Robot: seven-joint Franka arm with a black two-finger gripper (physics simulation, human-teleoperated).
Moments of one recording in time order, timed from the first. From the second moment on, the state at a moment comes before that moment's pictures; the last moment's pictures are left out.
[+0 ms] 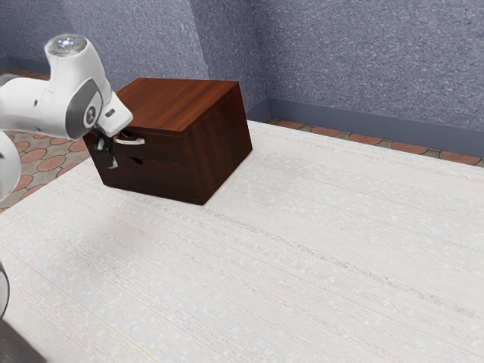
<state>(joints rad) 0.21 0.40 0.35 -1.35 0.13 2.13 1.32</state>
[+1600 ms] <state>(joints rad) 0.31 0.20 0.18 -1.64 0.30 2.20 1.41</state>
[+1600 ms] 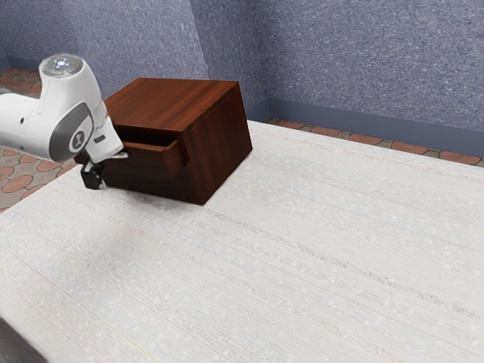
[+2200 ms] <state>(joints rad) 0.31 0.09 0.18 -1.78 0.31 2.20 1.40</state>
